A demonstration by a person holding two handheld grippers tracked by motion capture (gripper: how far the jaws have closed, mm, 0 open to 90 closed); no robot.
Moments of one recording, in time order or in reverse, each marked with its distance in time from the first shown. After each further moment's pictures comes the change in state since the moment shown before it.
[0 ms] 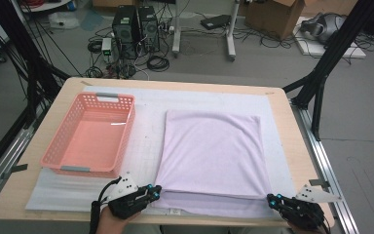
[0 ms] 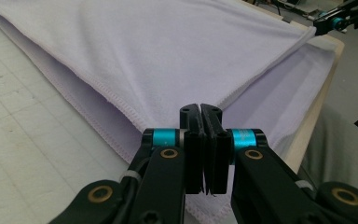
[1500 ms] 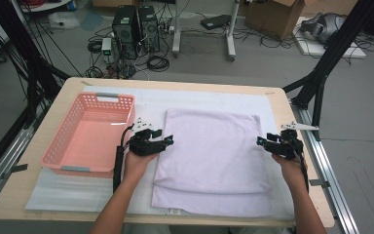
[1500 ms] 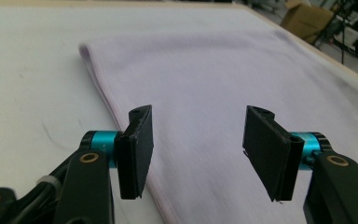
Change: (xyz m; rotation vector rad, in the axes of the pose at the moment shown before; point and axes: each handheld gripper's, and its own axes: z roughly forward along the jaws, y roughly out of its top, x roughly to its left) left arm 0.099 0.067 0.089 -0.048 0.185 -0.168; right arm -0.100 0.110 0.089 -0.014 -0.183 0.161
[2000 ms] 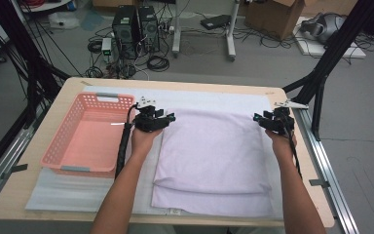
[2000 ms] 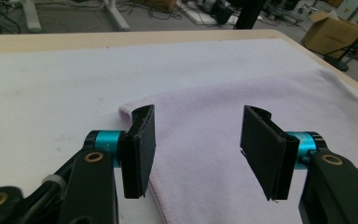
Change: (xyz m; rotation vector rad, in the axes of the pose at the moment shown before) left arm 0.034 0.049 0.049 -0.018 0.080 -0.049; right arm -0.026 0.056 0.053 -0.082 -0.085 -0.021
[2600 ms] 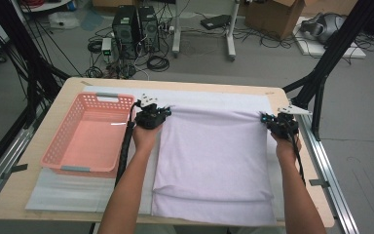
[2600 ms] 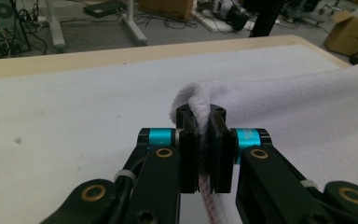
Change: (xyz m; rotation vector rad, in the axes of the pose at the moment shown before) left arm 0.004 0.014 0.013 -0.056 0.099 0.036; right arm -0.007 -0.009 -0.006 -0.080 -0.044 -0.104
